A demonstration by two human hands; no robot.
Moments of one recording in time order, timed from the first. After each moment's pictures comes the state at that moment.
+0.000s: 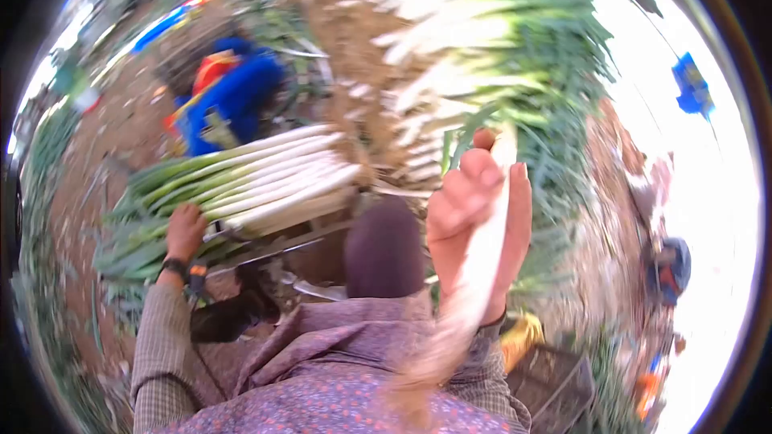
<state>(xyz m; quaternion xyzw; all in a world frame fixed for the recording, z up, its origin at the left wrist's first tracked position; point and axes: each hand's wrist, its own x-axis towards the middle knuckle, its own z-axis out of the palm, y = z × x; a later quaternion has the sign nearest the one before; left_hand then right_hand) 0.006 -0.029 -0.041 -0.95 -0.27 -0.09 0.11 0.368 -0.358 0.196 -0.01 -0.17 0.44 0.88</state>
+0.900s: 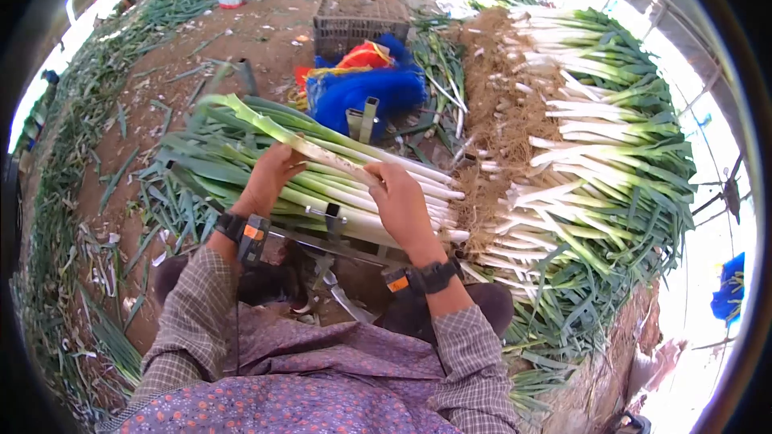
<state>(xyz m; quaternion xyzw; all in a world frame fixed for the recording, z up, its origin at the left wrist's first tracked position) 0.025 -0.070 0.046 -0.46 -0.35 -0.50 -0.65 0.270 -0.149 0.088 -0.53 -0.70 0.22 0.42</state>
